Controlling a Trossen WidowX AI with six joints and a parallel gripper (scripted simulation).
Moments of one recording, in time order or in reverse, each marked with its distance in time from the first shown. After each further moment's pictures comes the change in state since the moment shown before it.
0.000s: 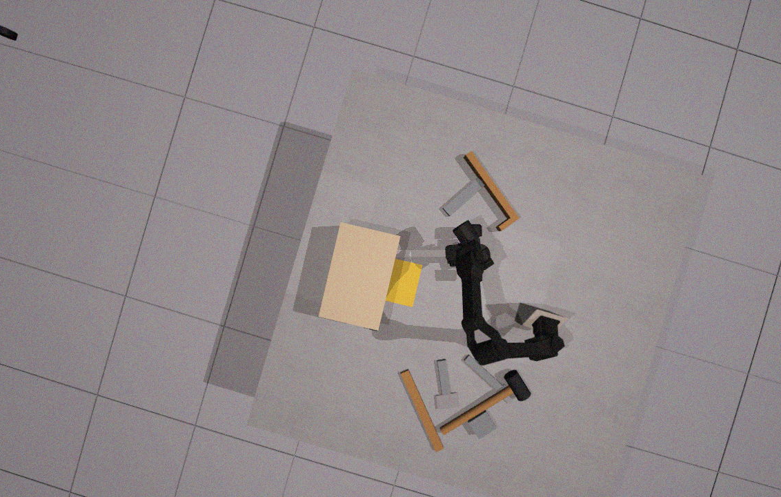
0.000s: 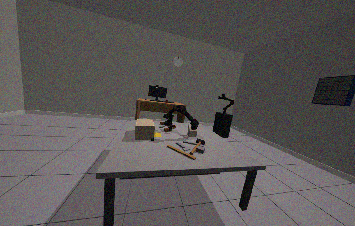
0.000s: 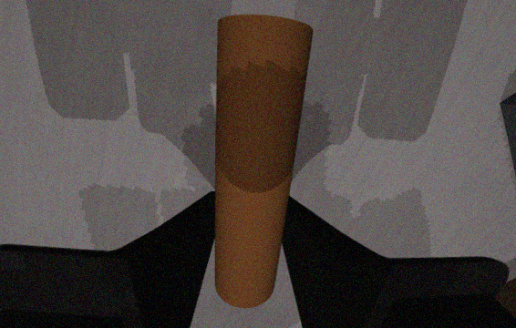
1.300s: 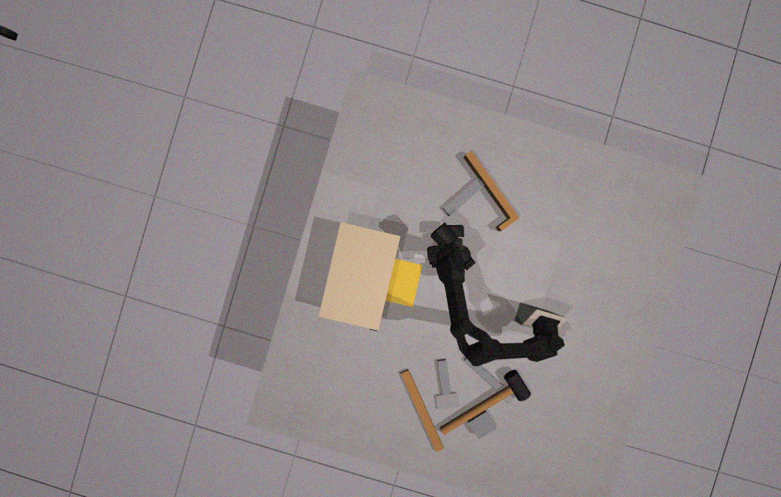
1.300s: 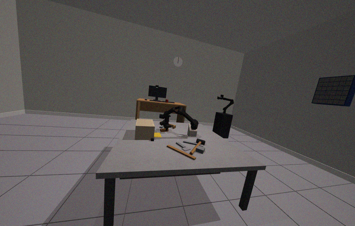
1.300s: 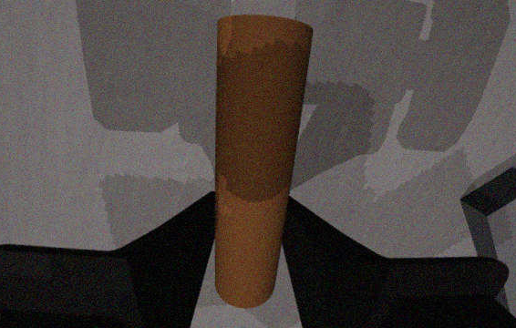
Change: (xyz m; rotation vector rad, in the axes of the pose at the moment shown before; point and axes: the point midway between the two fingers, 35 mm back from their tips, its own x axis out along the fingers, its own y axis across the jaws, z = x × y) arm 0.000 0.002 0.058 -0.009 0.001 -0.001
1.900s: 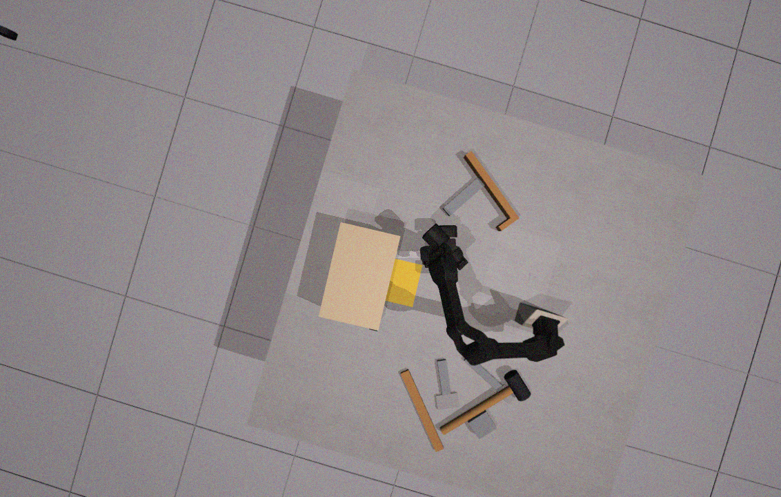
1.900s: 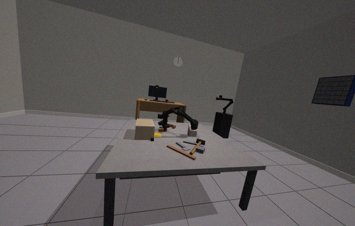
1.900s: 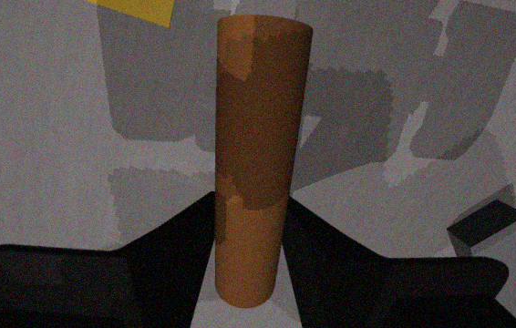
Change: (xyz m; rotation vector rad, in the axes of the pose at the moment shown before) arm 0.000 0.001 0.022 0.000 0.000 0.001
